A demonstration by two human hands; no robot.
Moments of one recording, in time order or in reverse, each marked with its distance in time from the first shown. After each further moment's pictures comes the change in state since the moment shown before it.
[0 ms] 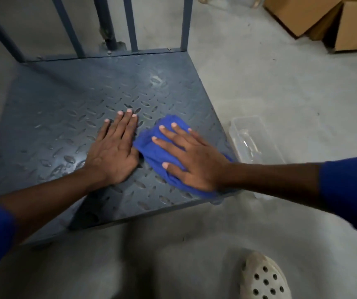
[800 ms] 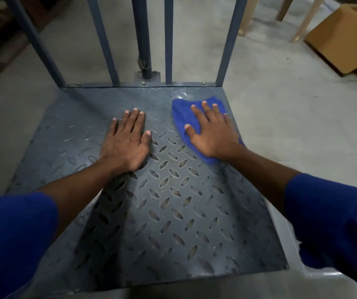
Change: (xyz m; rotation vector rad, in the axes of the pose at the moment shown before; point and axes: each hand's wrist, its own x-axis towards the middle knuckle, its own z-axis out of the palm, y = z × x) left_hand 0.099 -0.058 -0.016 0.019 -0.050 -0.288; right_hand 0.166 0.084 -0.012 0.036 -0.005 0.412
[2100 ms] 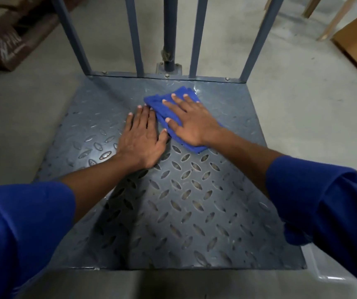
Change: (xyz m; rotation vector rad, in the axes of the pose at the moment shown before) left_hand -0.022 -0.008 -0.002 -0.018 0.024 -0.060; right_hand 0.033 -0.086 0.001 -0.068 -0.095 -0.344
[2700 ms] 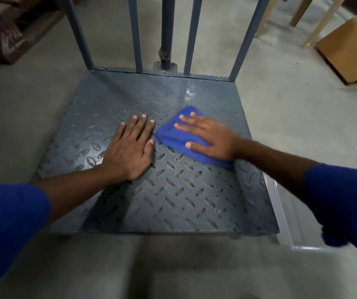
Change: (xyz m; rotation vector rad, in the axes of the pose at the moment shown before) left_hand -0.070 -0.019 0.009 0.009 0.027 0.119; right_hand -0.097 0.048 0.004 0.001 -0.003 -0.325
